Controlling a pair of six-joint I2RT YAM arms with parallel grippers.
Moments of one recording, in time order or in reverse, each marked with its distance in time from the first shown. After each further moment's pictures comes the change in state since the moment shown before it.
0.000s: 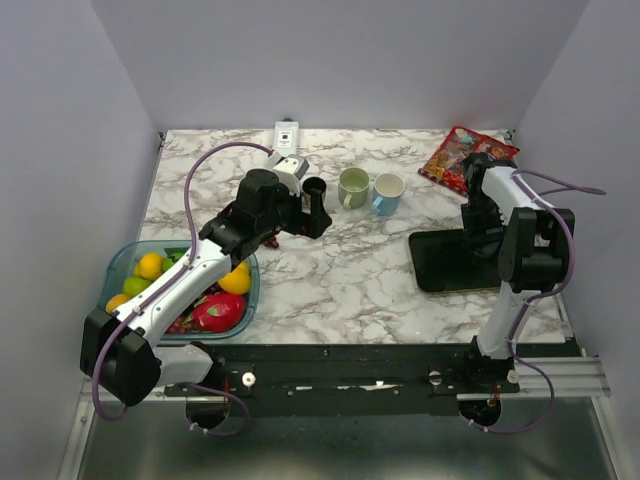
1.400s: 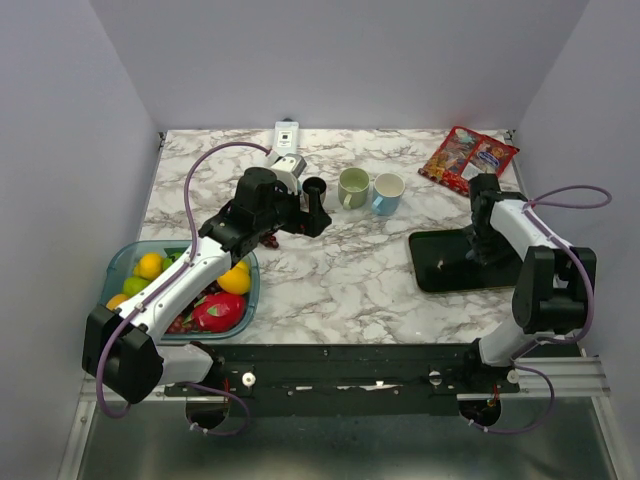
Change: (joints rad) left arm 0.026 0.019 0.000 0.003 0.048 -0.033; right arm 0.000 -0.315 -0.383 0.256 0.060 -0.397
